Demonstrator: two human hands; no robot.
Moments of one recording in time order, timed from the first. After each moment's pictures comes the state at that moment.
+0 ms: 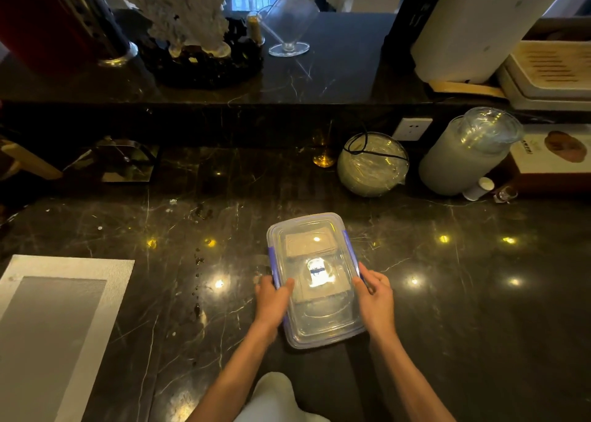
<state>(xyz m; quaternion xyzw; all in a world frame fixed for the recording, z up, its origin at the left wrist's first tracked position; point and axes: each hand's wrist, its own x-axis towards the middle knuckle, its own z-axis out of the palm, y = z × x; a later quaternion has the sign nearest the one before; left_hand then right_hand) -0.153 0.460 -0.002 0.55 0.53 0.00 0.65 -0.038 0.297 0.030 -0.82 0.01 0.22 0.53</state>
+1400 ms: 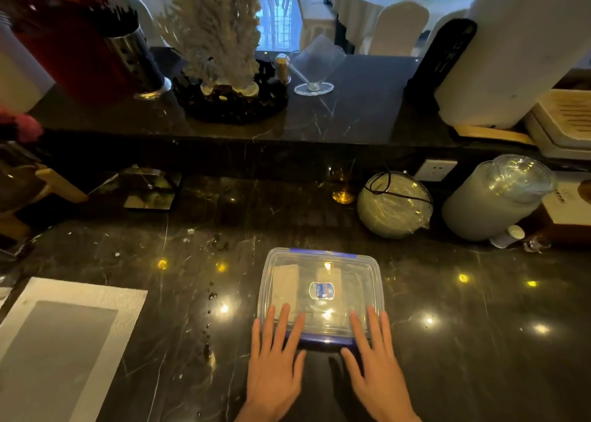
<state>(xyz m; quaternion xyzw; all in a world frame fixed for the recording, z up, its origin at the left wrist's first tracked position) -0.199 0.465 -0.010 0.96 0.24 -0.03 0.13 -0.063 0.296 0.009 -0.91 -0.33 0.17 0.17</state>
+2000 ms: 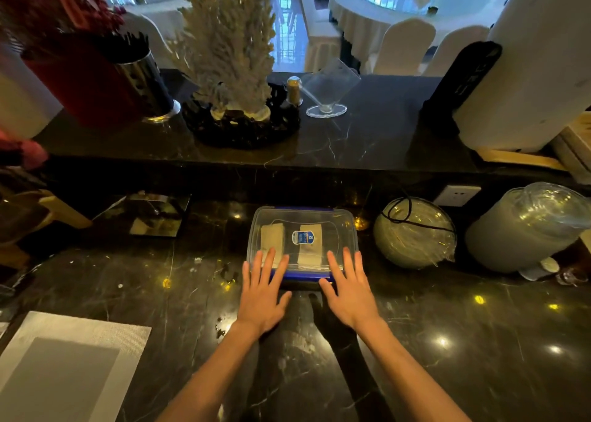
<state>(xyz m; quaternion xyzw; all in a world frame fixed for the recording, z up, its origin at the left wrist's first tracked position) -0.089 0.642 -0.013 0.95 0.27 -0.05 0.12 0.056 0.478 0.011 -0.91 -0.36 0.18 0.12</state>
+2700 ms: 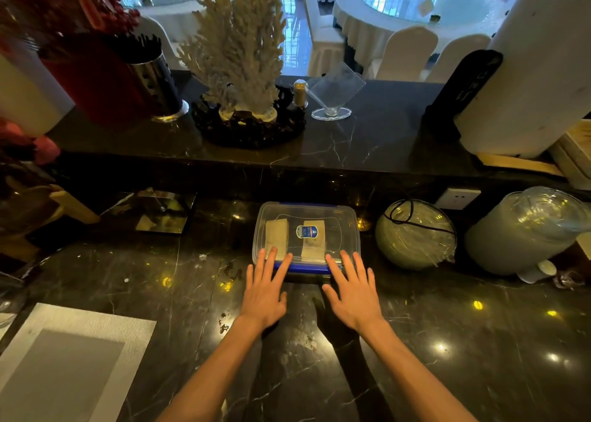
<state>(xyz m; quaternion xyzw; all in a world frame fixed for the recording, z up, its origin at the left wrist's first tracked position) -0.095 0.640 -0.004 0.95 0.28 -0.05 0.15 0.049 0.472 0.013 -0.91 -0.39 0.15 0.08</state>
